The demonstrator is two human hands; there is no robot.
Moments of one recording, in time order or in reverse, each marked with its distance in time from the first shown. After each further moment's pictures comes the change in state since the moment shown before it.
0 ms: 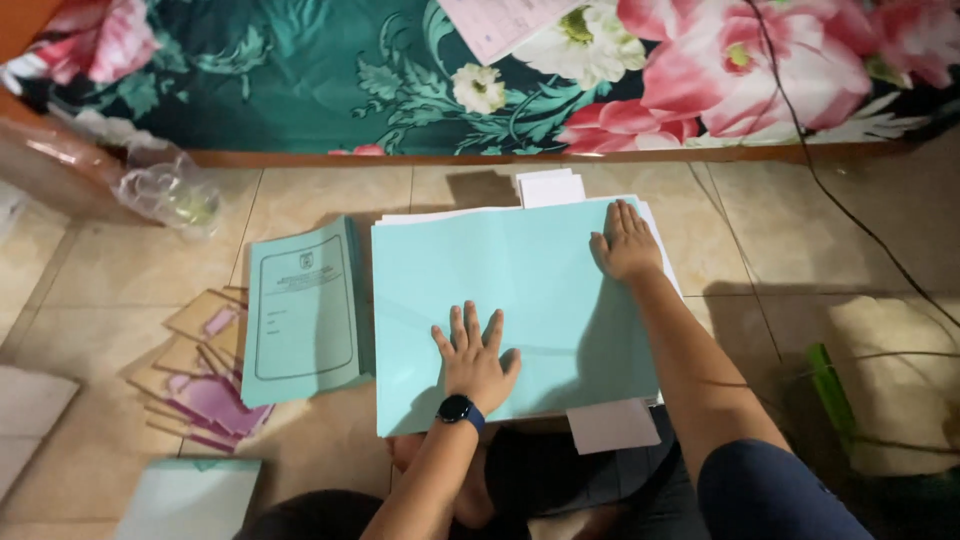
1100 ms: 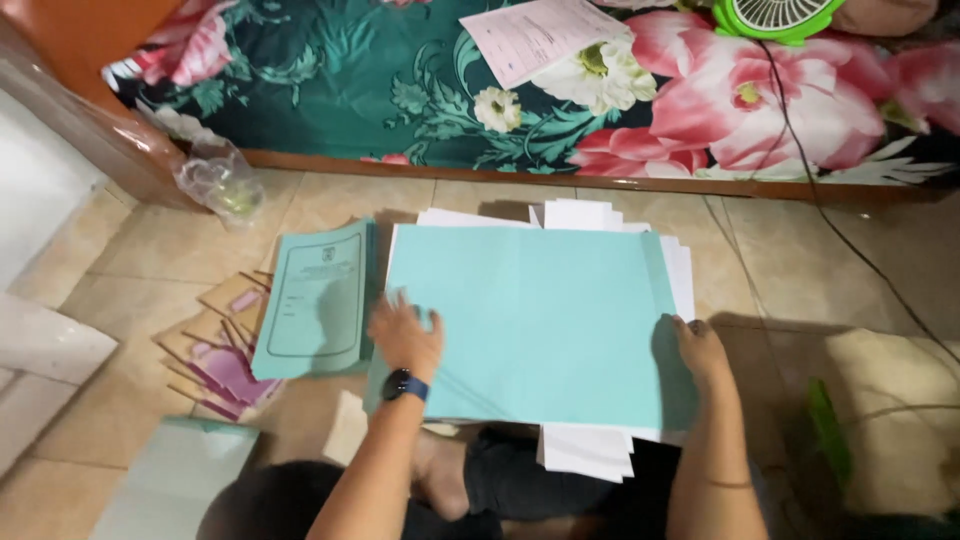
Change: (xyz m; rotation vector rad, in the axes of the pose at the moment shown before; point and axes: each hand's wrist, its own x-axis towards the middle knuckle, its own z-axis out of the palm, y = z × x) left_hand 0.072 -0.082 0.075 -0.090 0.944 -0.506; right_hand -0.142 0.118 0.065 0.973 0.073 0.468
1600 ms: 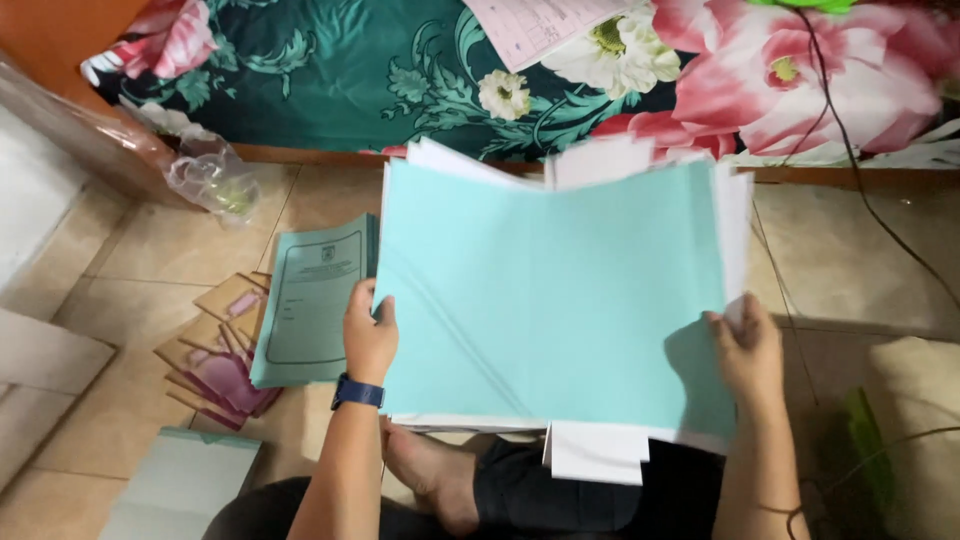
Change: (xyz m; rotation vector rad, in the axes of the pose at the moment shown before) left_hand 0.055 -0.022 -0.107 -0.780 -0.240 -0.065; right_hand -0.118 -0.137 -0.043 0.292 0.119 -0.304
